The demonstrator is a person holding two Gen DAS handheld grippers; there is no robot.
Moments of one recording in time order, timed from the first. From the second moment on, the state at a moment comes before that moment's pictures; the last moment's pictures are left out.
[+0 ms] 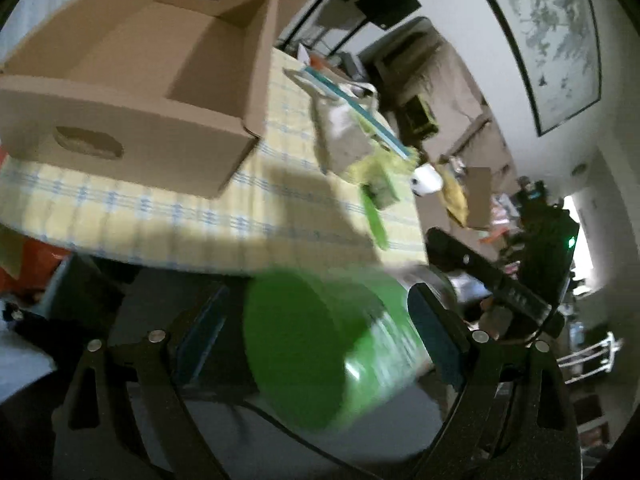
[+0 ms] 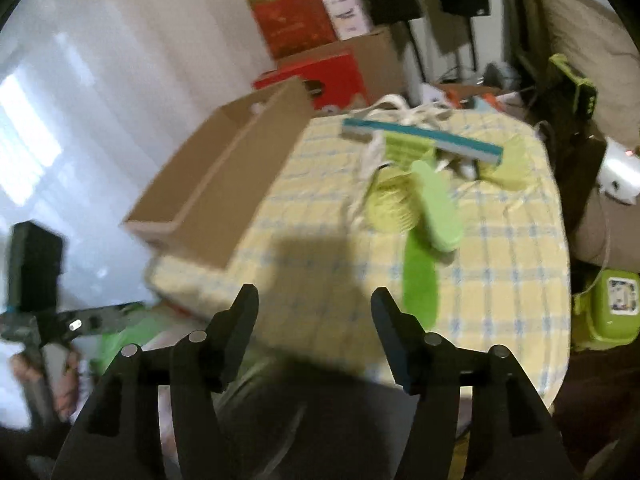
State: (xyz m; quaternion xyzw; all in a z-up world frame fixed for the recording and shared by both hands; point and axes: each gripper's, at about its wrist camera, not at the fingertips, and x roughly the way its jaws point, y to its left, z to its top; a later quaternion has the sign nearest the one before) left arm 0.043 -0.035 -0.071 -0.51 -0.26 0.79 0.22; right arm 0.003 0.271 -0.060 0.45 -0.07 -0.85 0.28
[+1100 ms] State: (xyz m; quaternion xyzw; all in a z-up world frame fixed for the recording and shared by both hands) left arm 0.028 -0.008 0.016 -0.42 -0.17 0.86 0.22; right arm -0.002 0.236 0.010 0.38 -0.03 -0.87 0.31
